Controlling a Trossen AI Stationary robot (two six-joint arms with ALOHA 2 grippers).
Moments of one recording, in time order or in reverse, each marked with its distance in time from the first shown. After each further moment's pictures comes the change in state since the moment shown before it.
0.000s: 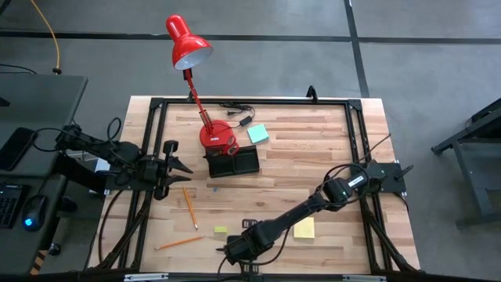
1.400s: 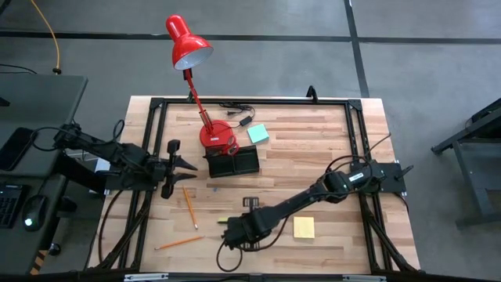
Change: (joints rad) left arm 0.000 0.064 0.000 -0.053 -0.112 0.019; right arm -0.073 -0.110 0.055 -0.276 0.329 -0.120
